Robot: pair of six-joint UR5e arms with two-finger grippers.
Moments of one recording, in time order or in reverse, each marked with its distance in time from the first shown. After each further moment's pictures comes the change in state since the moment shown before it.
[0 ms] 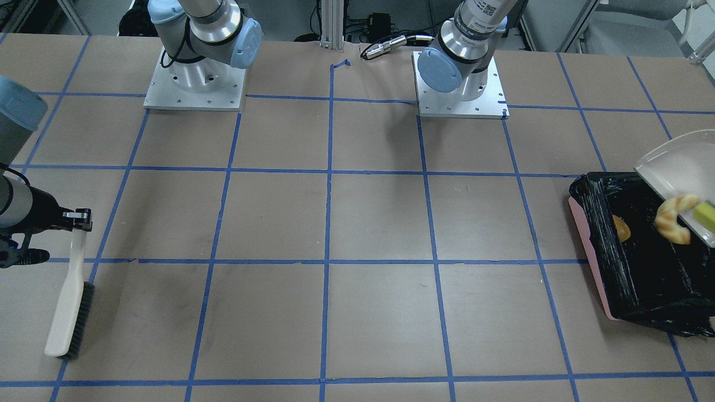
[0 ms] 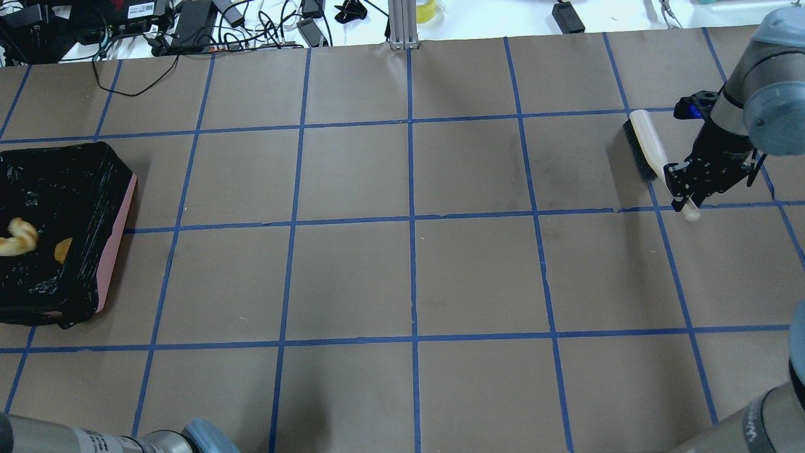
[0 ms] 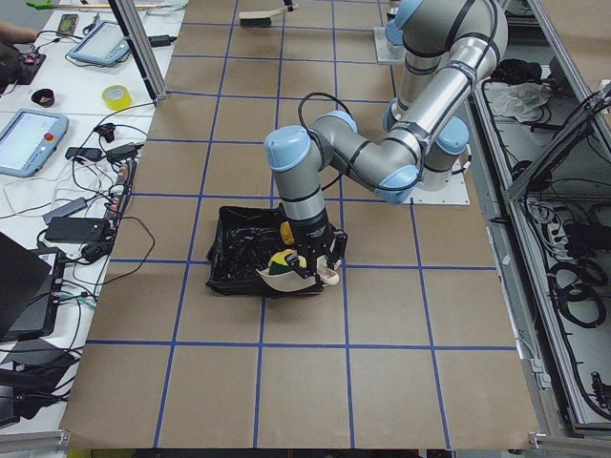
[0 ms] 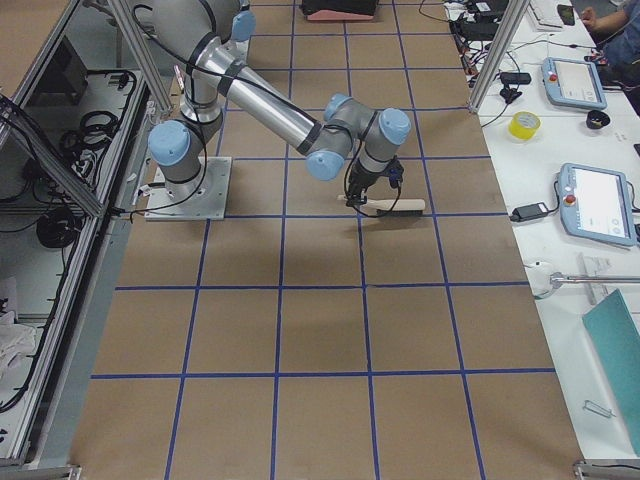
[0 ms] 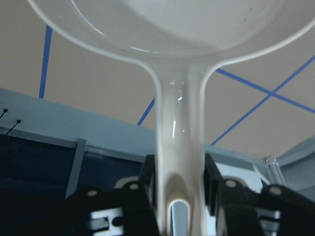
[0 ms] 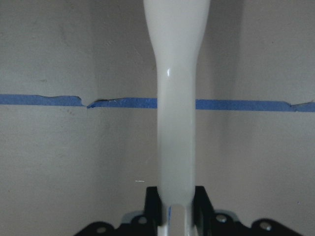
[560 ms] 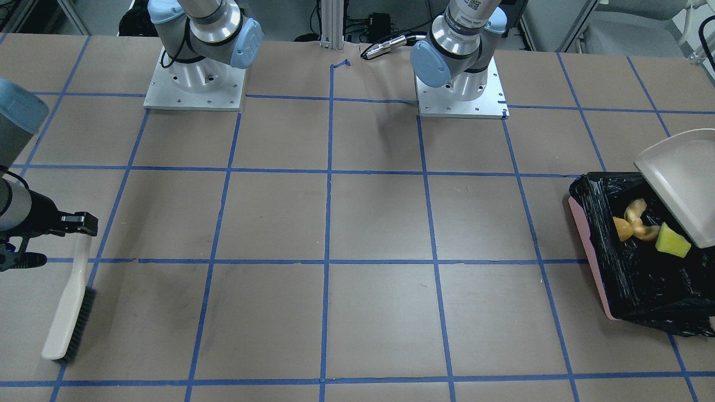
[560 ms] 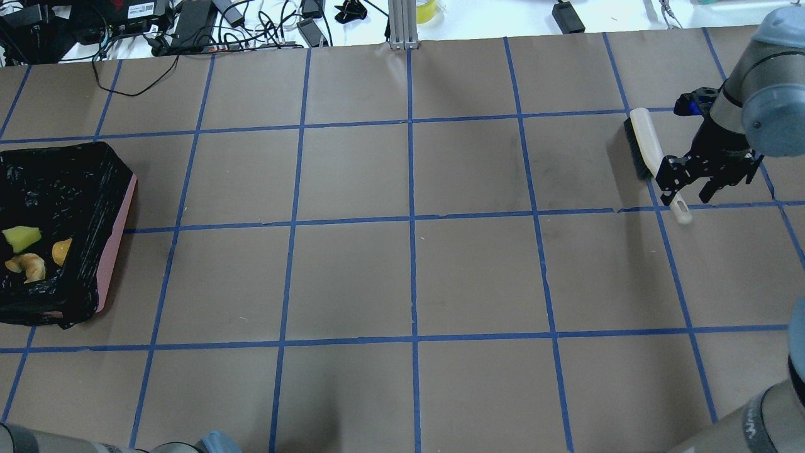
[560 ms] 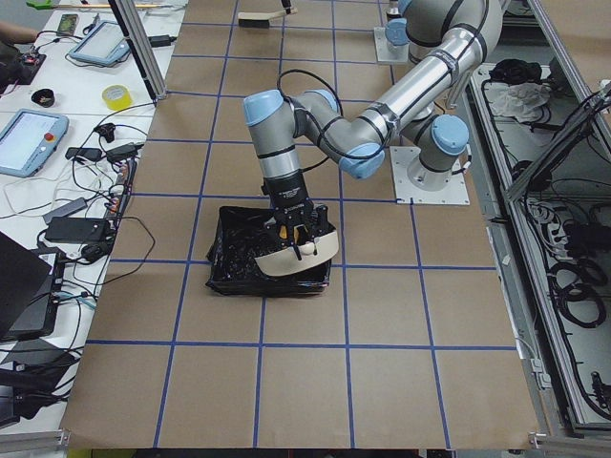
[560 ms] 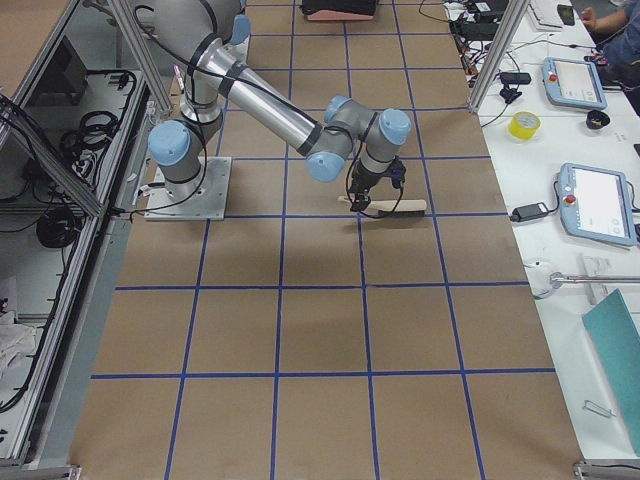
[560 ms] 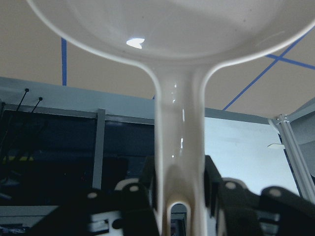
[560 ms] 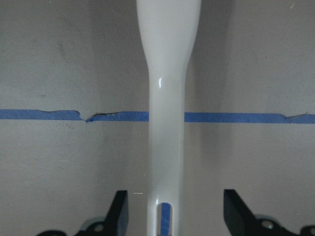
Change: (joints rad) left arm -0.116 0.024 -0.043 0.065 0.146 0.041; right arm 0.000 0.004 0.001 -0.037 0.010 0.008
